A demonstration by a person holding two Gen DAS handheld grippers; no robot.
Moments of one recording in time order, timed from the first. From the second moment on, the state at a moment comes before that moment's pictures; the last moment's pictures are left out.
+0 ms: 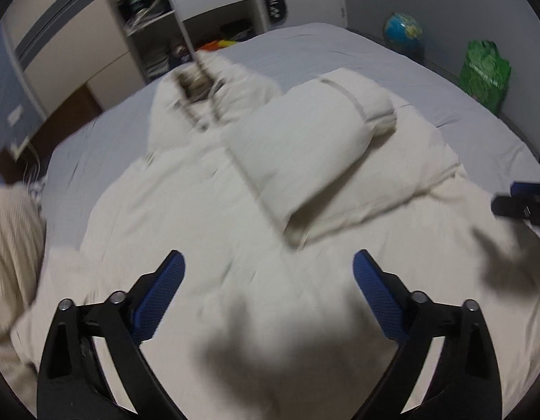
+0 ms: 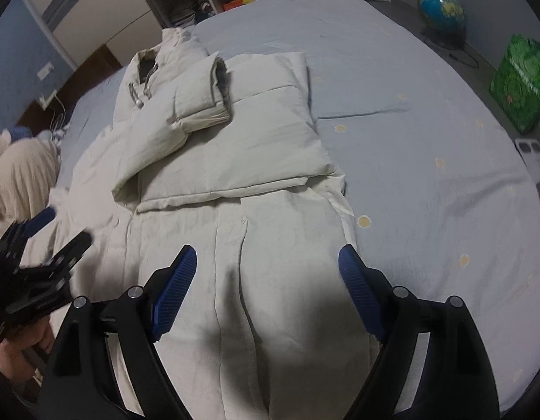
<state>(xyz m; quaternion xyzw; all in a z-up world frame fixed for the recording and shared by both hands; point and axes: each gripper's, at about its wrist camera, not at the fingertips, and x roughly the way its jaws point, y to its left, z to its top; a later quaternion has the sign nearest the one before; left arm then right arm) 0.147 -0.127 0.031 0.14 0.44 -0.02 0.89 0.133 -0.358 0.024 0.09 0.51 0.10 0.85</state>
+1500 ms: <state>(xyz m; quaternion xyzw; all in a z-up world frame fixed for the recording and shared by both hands) 0.149 0.042 -0.036 -0.15 0.48 0.06 0.86 0.145 -0.351 0.008 0.08 0.55 0.10 0.82</state>
